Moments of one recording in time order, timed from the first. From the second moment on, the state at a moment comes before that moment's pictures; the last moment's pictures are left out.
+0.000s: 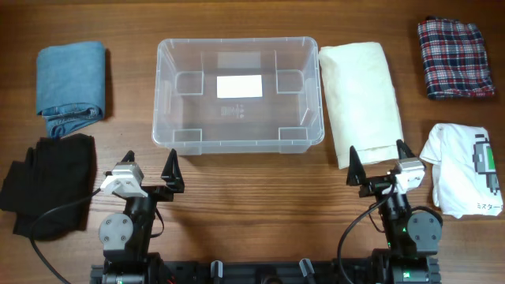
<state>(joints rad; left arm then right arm) 0.02 0.01 0.03 -0.10 0.10 -0.27 -0.02 0.02 0.01 0.02 -0.16 0.03</state>
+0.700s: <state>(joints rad) 0.02 0.01 0.03 -0.10 0.10 -0.27 -0.24 1.35 1.18 -0.35 -0.56 -0.02</state>
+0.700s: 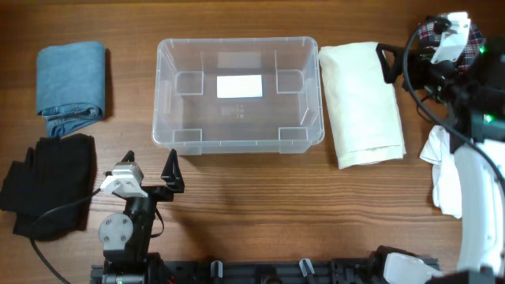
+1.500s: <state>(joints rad) 0.02 0.01 0.03 -0.10 0.10 -0.27 -0.42 1.93 1.19 -0.29 -0.56 -0.13</state>
